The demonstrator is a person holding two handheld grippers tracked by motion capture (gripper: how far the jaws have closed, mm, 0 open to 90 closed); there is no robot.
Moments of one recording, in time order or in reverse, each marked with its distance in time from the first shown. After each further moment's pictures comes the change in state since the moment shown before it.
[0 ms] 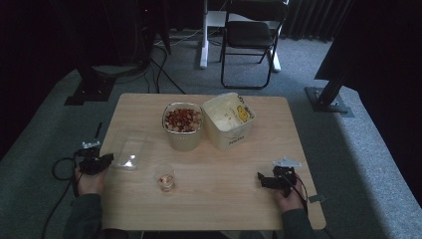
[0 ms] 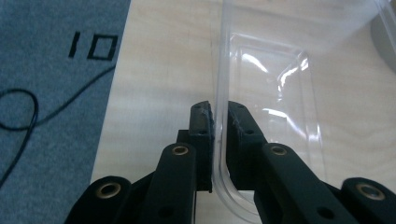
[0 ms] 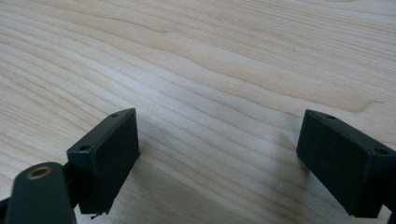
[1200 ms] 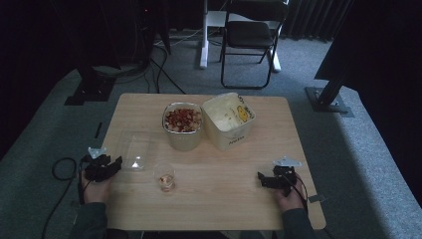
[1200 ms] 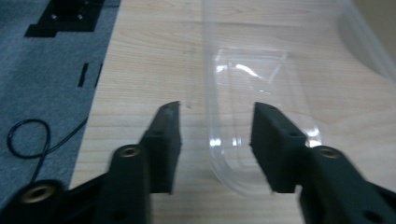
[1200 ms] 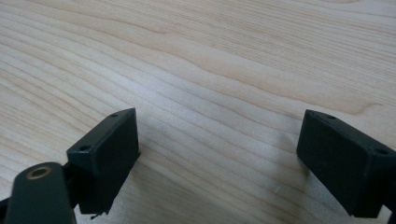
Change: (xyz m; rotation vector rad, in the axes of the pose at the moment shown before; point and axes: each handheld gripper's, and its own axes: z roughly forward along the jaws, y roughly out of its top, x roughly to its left) left arm -0.027 -0.026 -0.014 -0.075 0.054 0.080; right arm -0.001 0.001 0.001 -0.001 0.002 -0.003
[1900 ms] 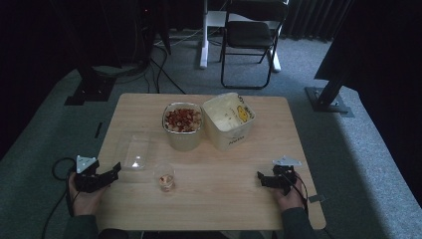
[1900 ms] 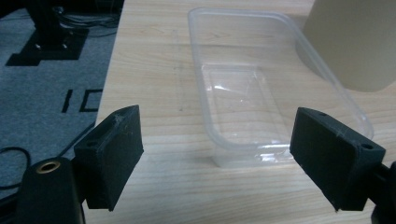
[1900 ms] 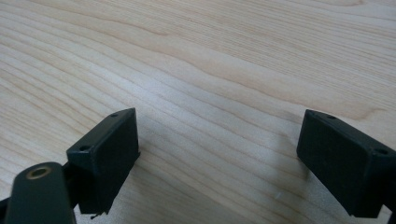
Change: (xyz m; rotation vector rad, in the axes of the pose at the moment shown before) left arm 0.011 -0.017 -0.036 -0.128 -0.106 0.018; right arm -0.001 0.002 0.002 0.001 0.008 -0.009
